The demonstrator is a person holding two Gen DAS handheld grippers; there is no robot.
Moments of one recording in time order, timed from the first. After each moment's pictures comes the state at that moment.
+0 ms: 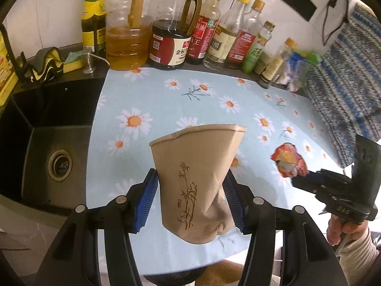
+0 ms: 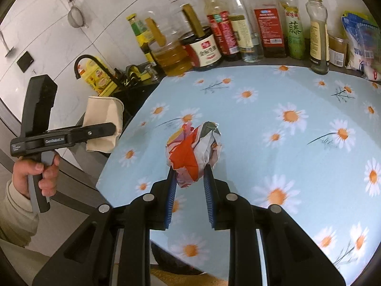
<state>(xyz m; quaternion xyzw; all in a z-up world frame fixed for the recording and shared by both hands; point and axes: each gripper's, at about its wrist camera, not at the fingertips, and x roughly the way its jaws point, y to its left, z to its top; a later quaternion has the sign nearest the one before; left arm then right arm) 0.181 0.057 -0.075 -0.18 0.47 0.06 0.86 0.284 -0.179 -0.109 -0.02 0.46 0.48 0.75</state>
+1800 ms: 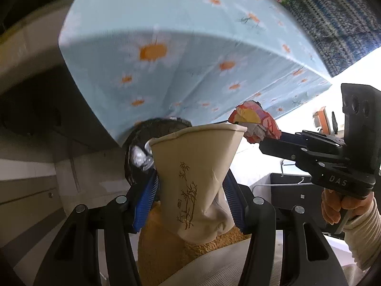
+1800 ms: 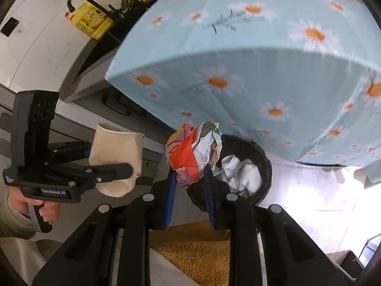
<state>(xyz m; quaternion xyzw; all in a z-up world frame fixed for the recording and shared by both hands) -0.008 0.017 -0.231 -0.21 0.61 -0.06 0.76 0.088 -0.160 -0.220 -0.02 0.60 0.42 0.68</state>
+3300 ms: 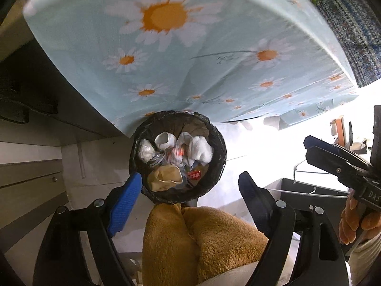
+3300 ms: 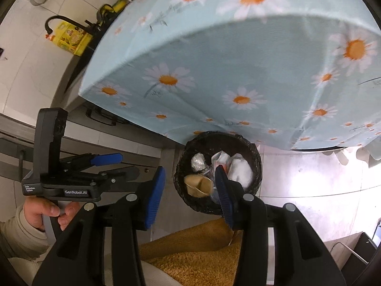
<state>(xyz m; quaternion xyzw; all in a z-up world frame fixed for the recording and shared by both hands) 0.024 0.007 -0.265 -0.21 0.64 0.01 0.74 0.113 -0.198 -0.235 0.03 0.62 0.38 0.69</state>
